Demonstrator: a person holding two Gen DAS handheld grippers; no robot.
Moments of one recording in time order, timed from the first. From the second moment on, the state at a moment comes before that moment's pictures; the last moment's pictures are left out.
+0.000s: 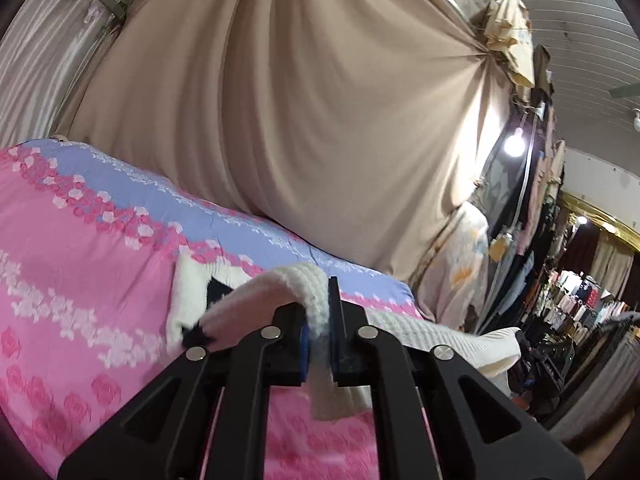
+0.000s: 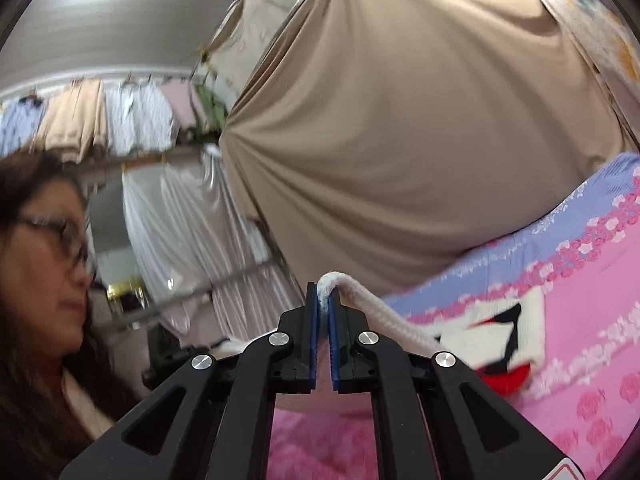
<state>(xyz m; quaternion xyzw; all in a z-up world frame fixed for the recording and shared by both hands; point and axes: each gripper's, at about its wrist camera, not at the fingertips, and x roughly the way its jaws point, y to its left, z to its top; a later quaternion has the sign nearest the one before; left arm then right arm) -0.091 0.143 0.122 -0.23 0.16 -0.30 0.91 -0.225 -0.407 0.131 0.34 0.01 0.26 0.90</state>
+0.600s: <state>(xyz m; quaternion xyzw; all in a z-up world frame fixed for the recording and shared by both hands) 0.219 0.047 -0.010 -0.19 0.43 -0.10 0.88 0.077 -0.448 0.008 0.41 0.29 0.02 0.86</state>
